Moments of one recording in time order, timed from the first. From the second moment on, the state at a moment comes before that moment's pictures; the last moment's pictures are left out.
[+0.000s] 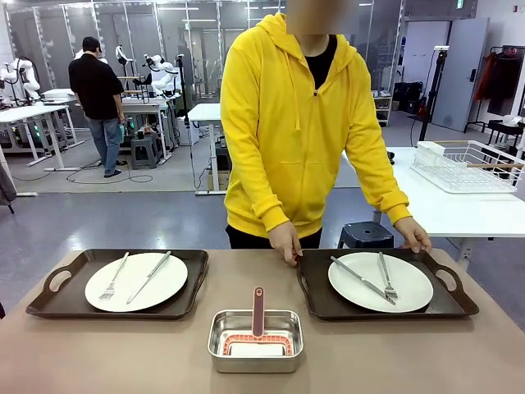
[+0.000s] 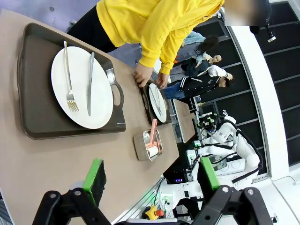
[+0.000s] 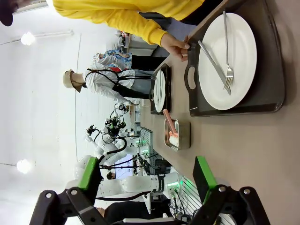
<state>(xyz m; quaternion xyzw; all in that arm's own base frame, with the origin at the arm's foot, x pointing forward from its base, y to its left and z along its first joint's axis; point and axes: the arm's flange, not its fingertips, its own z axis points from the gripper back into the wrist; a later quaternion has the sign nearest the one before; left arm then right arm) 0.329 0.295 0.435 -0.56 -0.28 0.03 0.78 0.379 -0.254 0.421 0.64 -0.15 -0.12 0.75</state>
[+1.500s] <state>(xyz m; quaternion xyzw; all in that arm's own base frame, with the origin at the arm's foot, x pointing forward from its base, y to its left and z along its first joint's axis) 0.329 0.295 0.435 -0.56 -0.28 0.03 0.78 0.379 -0.254 0.421 0.64 -0.15 -0.12 0.75</state>
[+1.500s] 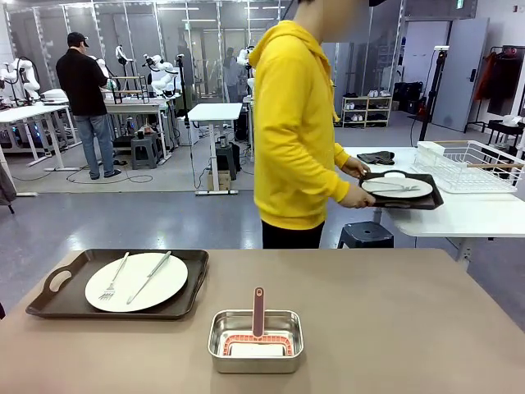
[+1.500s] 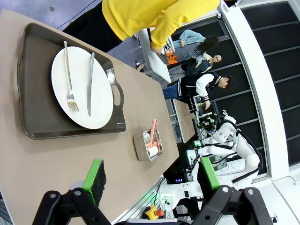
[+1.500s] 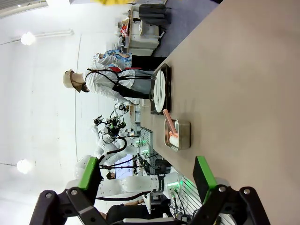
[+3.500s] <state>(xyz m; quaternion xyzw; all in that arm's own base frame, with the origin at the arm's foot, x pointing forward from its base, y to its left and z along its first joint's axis) 0.328 0.295 0.435 -0.56 -0.28 0.03 0.78 0.493 0.229 0.473 0.24 0.05 0.34 0.91</state>
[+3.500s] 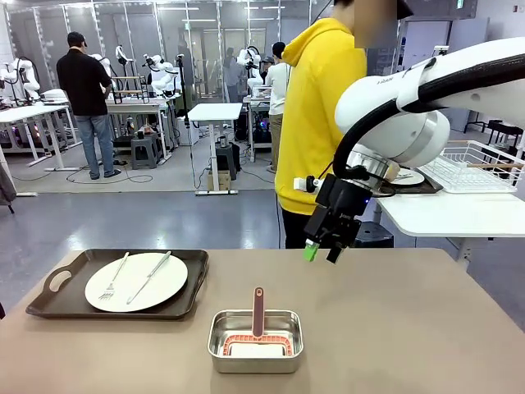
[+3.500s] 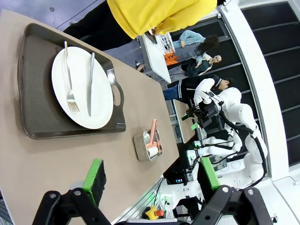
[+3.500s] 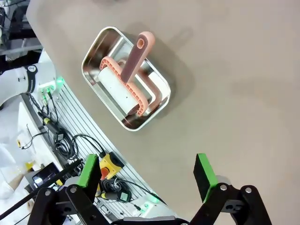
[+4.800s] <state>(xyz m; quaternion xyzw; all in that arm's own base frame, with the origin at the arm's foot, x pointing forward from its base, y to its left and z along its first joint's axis) 0.329 0.295 0.435 -0.56 -0.28 0.03 0.78 0.556 0.309 0.446 0.17 0.11 0.49 0.85</state>
